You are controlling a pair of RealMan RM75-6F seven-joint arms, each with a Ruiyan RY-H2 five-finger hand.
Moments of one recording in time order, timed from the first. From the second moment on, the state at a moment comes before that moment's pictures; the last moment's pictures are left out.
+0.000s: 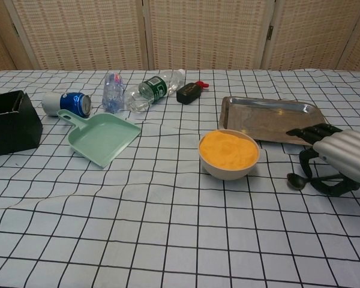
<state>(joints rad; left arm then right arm) -0.23 -1.13 -0.10 -1.43 1.40 1.33 -0.10 0.43 -1.68 0.02 -1.03 -1.53 1.13 -0.24</state>
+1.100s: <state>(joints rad) -0.23 -1.12 -0.10 -1.43 1.41 1.33 -0.14 0.64 -1.64 0.19 -1.33 -1.37 0.98 -0.34</state>
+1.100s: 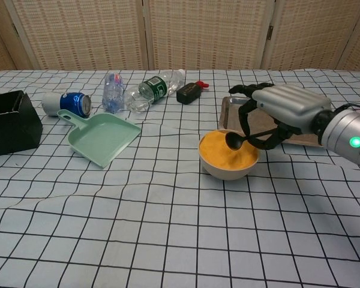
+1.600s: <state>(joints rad) -0.22 -1.11 -0.10 -1.43 1.41 1.34 -0.15 0.64 -1.62 0.16 -1.41 -1.34 1.03 -0.44</state>
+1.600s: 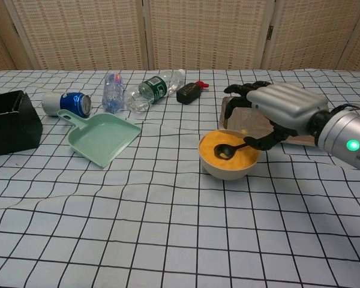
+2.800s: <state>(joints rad) -0.23 -1.13 -0.11 -1.42 1.36 1.31 -0.10 0.58 -1.78 0.04 -0.76 -1.59 1.29 -0.10</state>
